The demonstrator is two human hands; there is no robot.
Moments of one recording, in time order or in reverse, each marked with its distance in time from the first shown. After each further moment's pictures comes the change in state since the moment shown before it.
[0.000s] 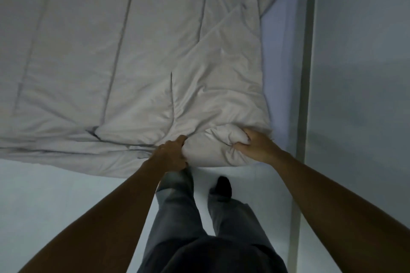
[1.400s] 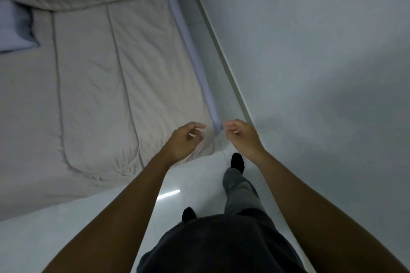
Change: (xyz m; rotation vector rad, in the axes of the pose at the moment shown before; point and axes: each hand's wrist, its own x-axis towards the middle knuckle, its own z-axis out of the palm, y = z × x) left_hand -0.145 0.185 0.107 -0.376 0.026 0.541; right_hand -0.277 0.108 0.034 0.632 0.640 0.020
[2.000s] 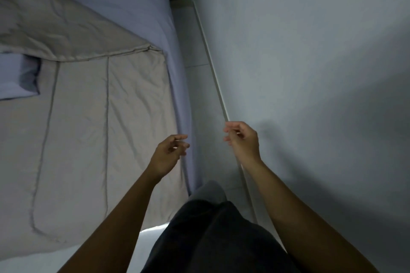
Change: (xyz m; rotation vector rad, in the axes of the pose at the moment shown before) left_hand 0.206 0.153 -0.019 -0.182 0.278 -0.056; right_hand 0.228 -0.095 -0.168 0.345 0.128 -0.101
